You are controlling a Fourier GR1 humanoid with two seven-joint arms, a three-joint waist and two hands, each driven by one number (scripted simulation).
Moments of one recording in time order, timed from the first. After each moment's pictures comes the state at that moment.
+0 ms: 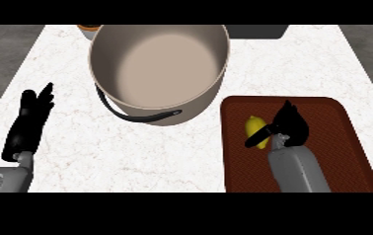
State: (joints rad) left arm -0.11 0.44 0.00 -1.39 -0.01 0.19 0.36; right arm -0.28 0.00 0.02 -1.31 1.00 0.03 1.10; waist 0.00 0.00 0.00
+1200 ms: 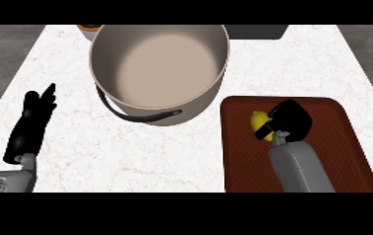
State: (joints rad) left arm -0.09 0.37 0.05 -1.46 -0.10 0.14 0.40; right arm -0.32 -0.05 0.06 -1.23 1.14 -0.05 1.03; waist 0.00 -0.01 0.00
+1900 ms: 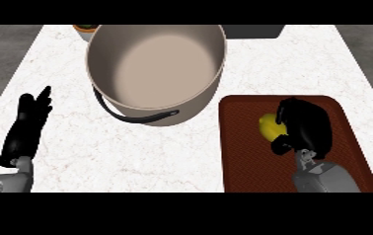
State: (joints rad) left arm -0.07 0.36 0.08 -1.46 -0.11 0.13 0.40; right arm -0.17 -0.23 0.25 -1.66 1.14 0.15 0.72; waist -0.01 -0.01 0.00
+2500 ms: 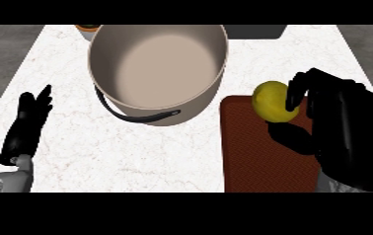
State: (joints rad) left arm -0.08 0.36 0.09 -1.45 -0.11 0.11 0.39; right arm -0.33 -0.21 0.28 -2.08 1.16 0.09 0.69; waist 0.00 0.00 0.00
